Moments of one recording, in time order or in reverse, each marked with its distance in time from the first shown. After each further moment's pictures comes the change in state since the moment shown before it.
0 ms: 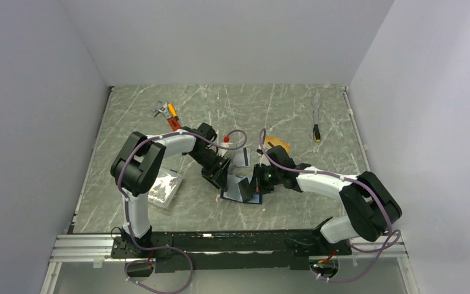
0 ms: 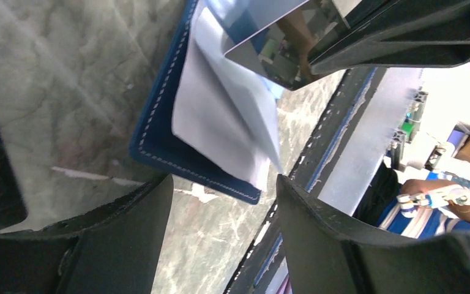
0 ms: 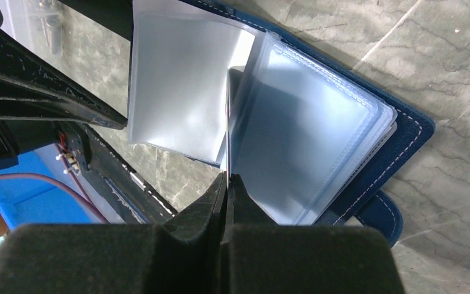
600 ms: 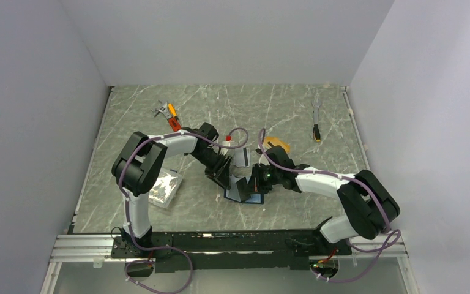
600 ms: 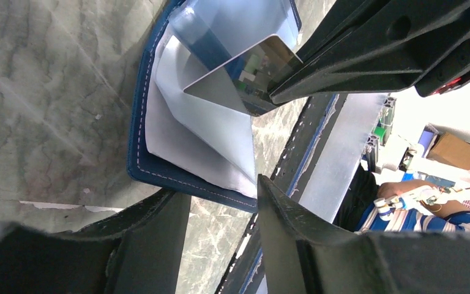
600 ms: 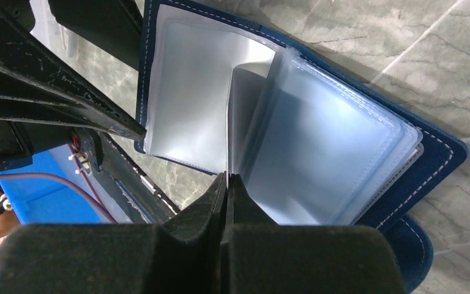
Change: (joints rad) left arm -0.016 0.012 0.000 0.062 0.095 -0.069; right arm 0.005 0.018 -0.011 0.061 -0.025 0.029
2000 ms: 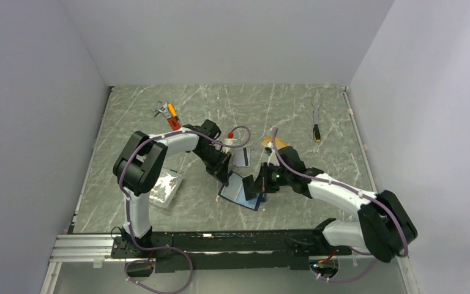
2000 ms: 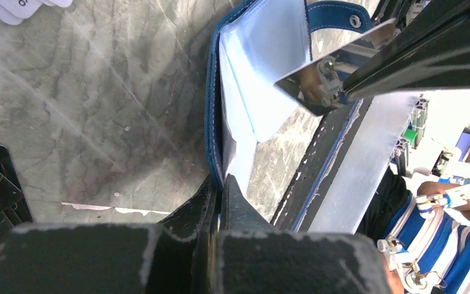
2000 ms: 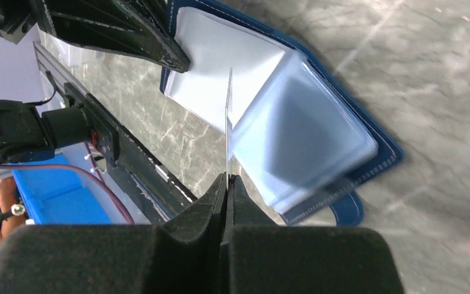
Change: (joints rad) left arm -0.008 0.010 0.051 -0.018 -0.072 0.038; right arm -0.028 -0.162 -0.032 -0.072 0.000 0.005
